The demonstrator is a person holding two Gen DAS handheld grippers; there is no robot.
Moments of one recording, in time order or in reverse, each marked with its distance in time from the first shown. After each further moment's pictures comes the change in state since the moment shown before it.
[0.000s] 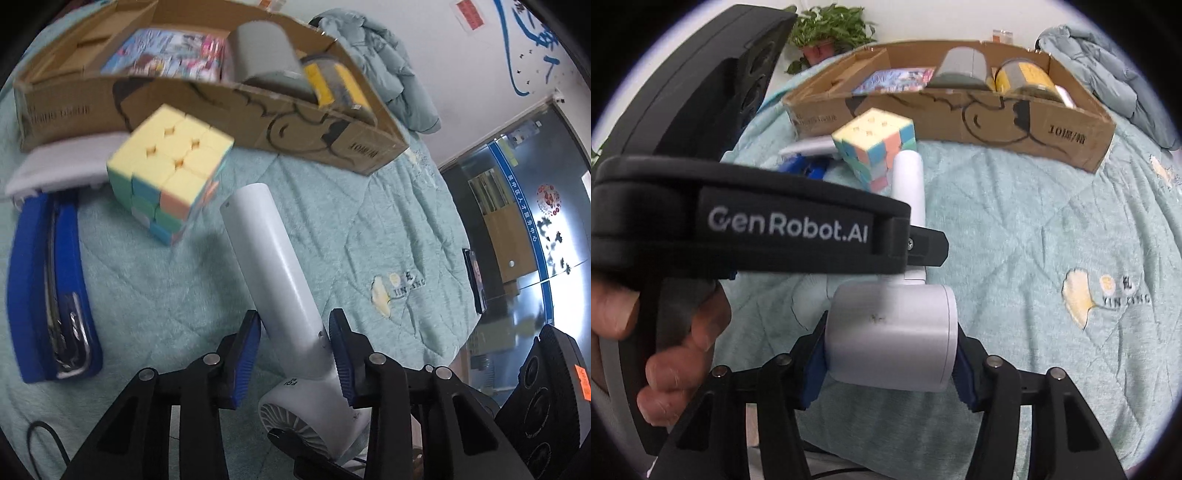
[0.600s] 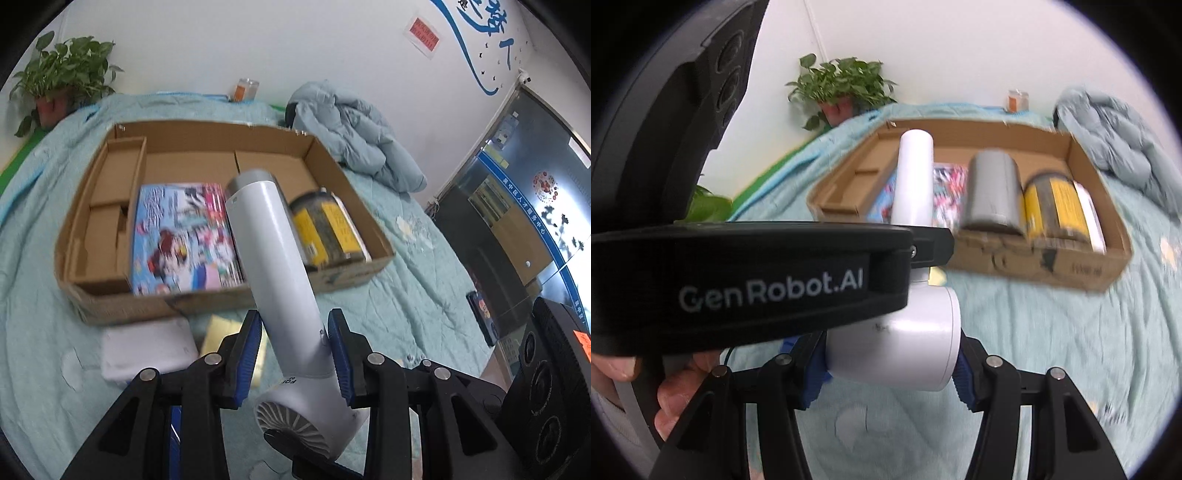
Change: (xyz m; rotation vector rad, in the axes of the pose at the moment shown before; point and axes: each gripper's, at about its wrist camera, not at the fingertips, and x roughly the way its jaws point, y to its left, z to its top) left arm -0.107 -0.013 0.102 0.188 -0.233 0.085; right arm -0.020 0.022 0.108 -0.050 -0.192 0.039
